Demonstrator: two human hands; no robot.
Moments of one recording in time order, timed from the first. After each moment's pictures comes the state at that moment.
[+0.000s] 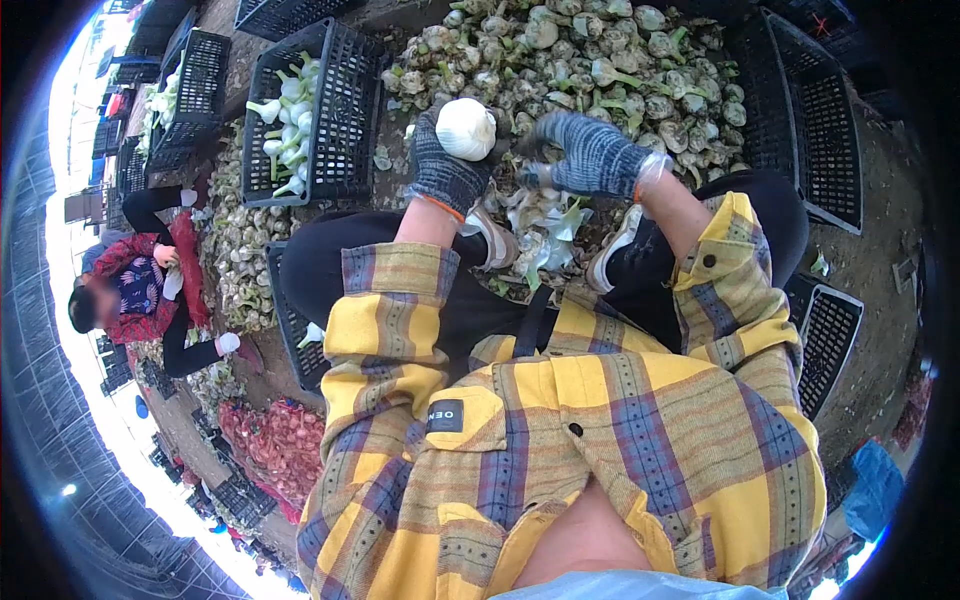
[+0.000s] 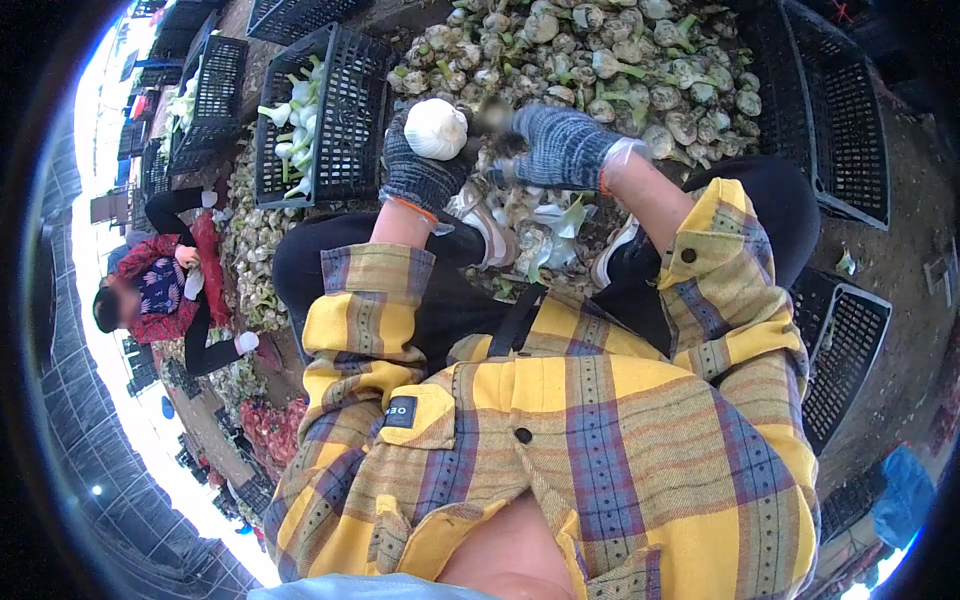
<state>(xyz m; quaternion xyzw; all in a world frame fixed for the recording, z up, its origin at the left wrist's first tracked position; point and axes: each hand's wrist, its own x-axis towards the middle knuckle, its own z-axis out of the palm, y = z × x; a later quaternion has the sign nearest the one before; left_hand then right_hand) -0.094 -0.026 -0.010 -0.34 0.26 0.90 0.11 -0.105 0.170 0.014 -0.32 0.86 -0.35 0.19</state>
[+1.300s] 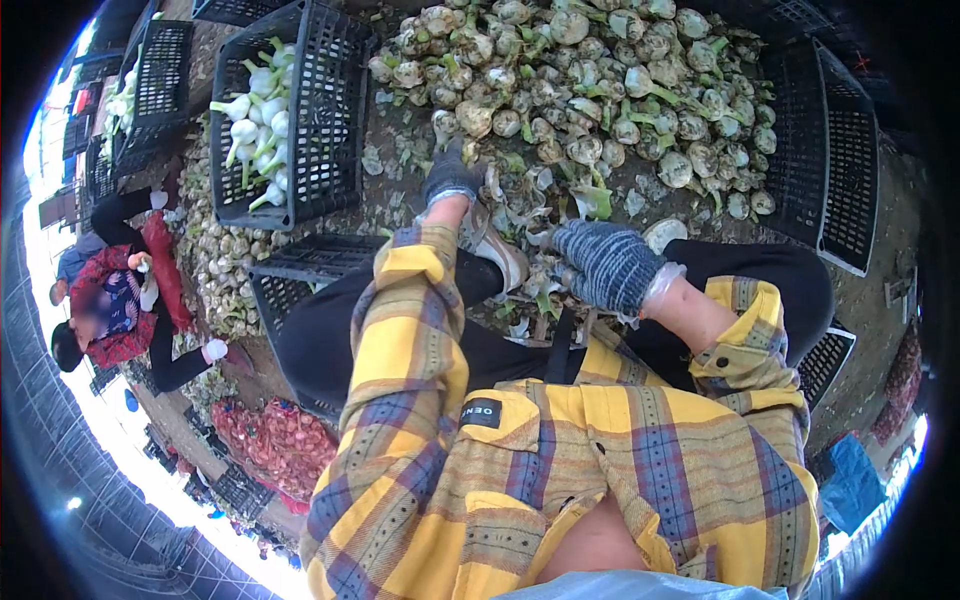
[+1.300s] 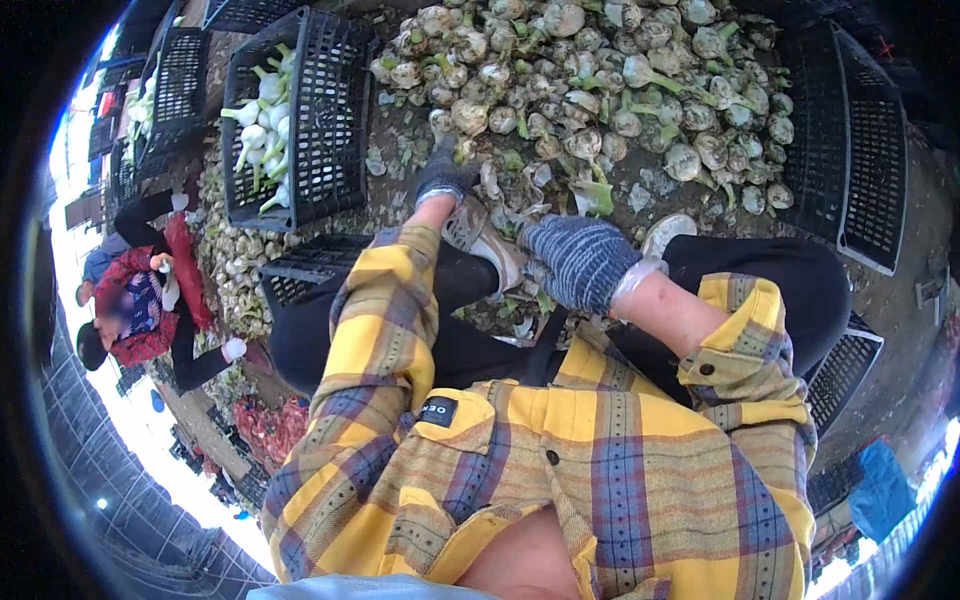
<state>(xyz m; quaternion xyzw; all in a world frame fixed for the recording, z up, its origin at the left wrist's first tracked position) -0.116 -0.104 -0.188 -0.17 0.94 0.22 0.18 -0.079 0.141 -0.024 -0.34 0.84 -0.29 0.30</state>
